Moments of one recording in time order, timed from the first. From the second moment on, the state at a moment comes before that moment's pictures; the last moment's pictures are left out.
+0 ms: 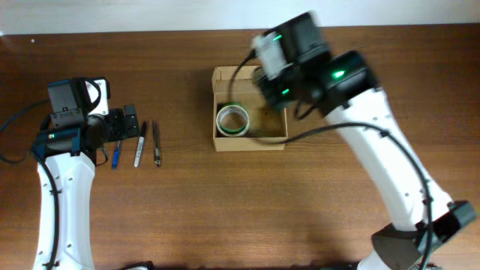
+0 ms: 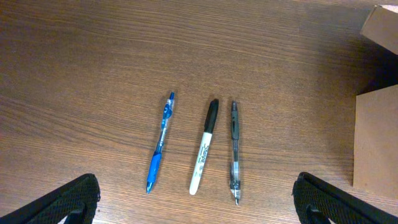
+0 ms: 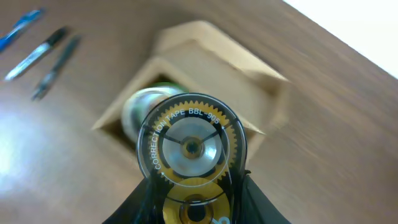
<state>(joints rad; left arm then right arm) 0.21 1.39 1.23 -0.80 0.03 0.05 0.52 1.79 1.98 -1.16 -0.02 -0.15</state>
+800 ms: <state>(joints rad) 0.21 1.39 1.23 -0.80 0.02 0.05 0.54 2.06 1.98 -1.13 0.10 0.40</state>
